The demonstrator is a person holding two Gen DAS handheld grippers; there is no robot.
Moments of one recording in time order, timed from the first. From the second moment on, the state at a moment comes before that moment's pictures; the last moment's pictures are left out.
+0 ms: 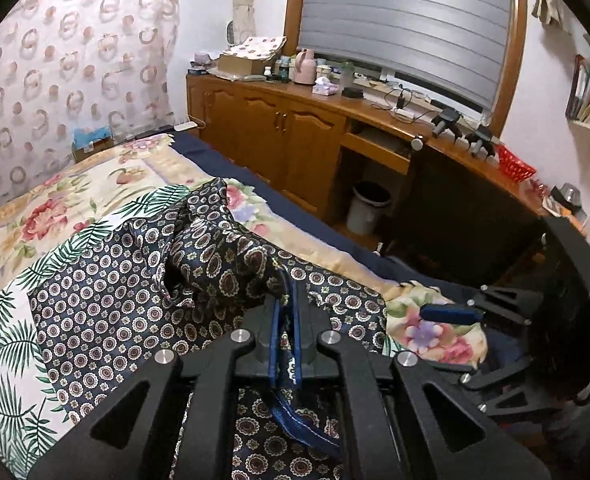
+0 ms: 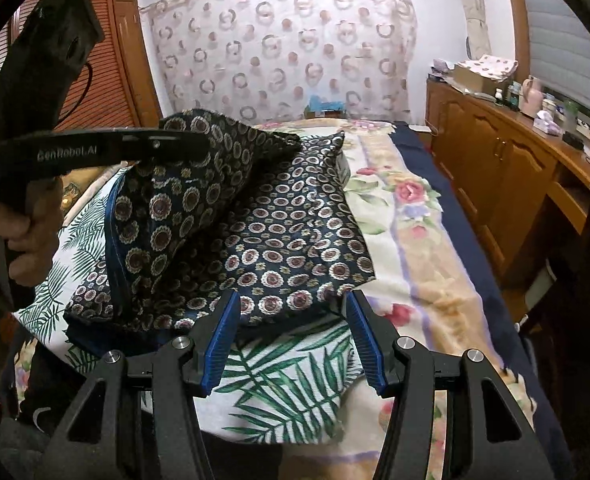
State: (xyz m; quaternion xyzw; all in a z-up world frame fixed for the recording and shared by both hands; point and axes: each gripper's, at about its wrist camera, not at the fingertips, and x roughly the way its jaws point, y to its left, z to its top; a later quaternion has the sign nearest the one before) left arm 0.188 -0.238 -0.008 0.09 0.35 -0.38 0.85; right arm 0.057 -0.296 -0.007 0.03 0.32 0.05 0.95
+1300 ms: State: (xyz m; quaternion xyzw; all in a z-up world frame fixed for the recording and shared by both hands) left arm 0.206 -0.066 -0.089 0.03 0.42 -0.24 0.87; right arm 0.204 -0.272 0.022 -0.02 0.35 0.11 0.93
